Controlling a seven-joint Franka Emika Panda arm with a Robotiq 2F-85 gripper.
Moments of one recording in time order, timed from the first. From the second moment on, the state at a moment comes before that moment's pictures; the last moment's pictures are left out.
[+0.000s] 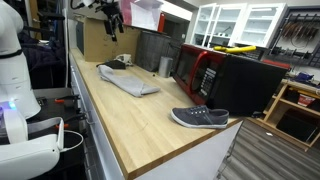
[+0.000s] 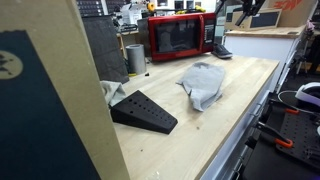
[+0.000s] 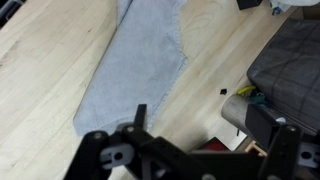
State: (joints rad) arm -0.06 -0.81 0.03 -2.76 0.39 2.36 0.51
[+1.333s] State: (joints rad) arm -0.07 -0.40 -0.05 -2.59 0.33 2.49 0.30
